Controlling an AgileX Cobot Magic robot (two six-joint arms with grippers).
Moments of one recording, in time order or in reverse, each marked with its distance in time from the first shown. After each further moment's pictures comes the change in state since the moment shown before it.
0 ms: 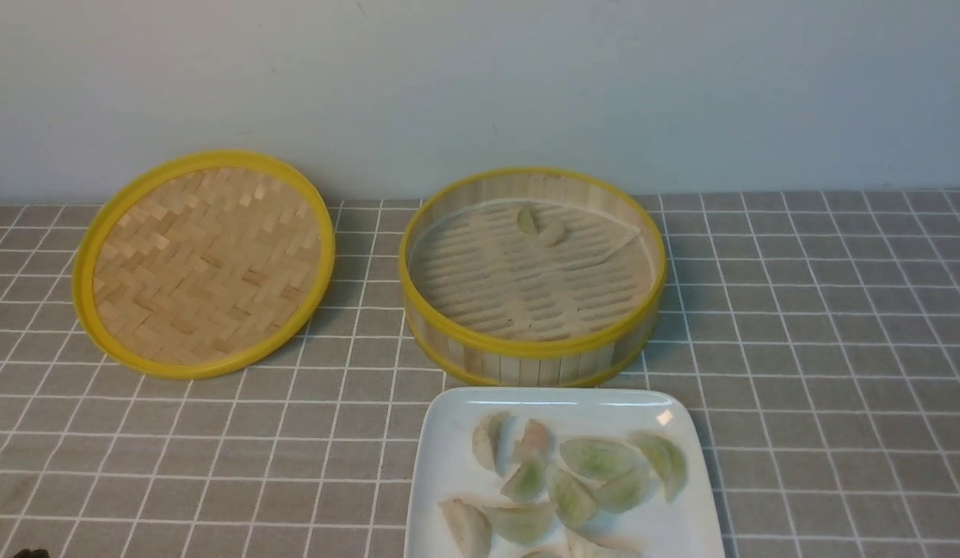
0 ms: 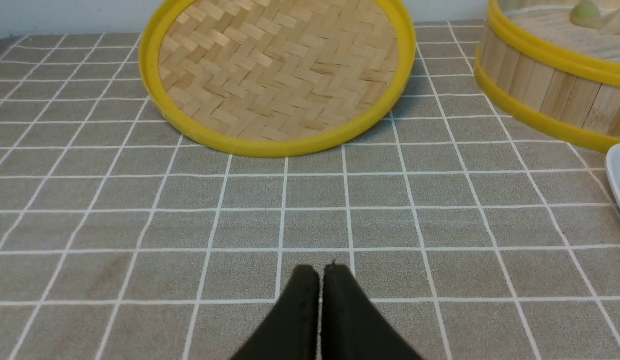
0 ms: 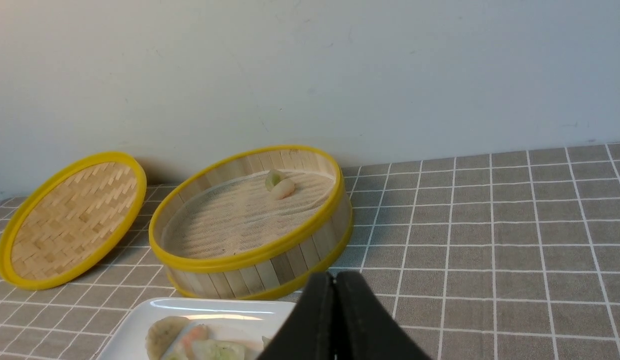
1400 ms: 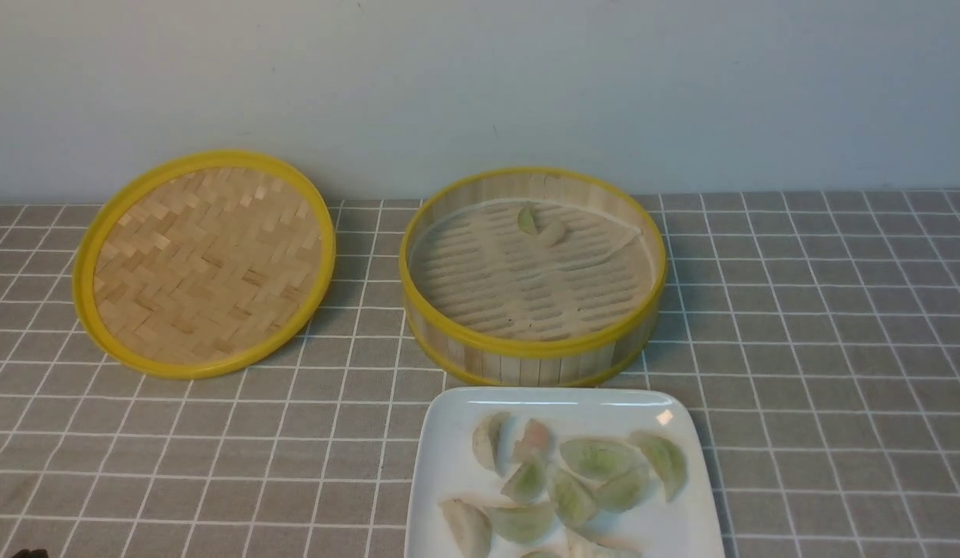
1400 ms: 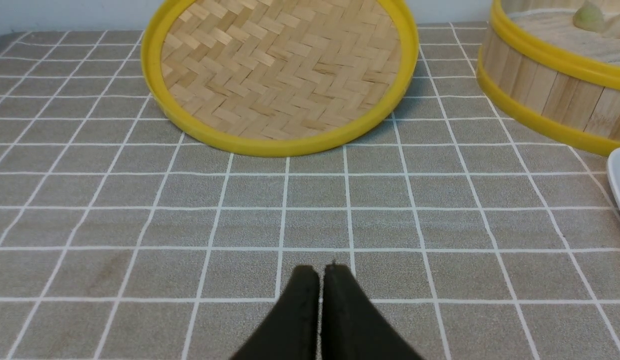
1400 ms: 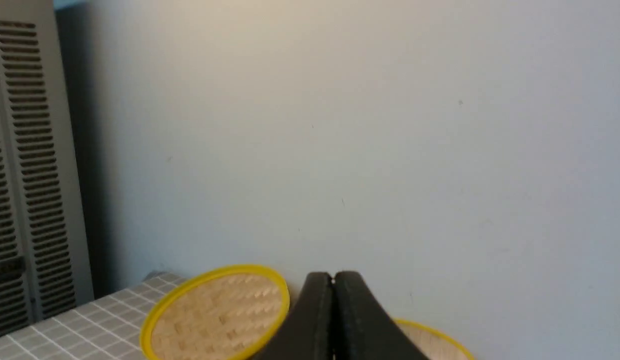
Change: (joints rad) right arm 0.000 -0.001 0.000 0.390 -0.448 -0.577; left arm 0.001 0.000 0.000 0.000 0.000 -0.011
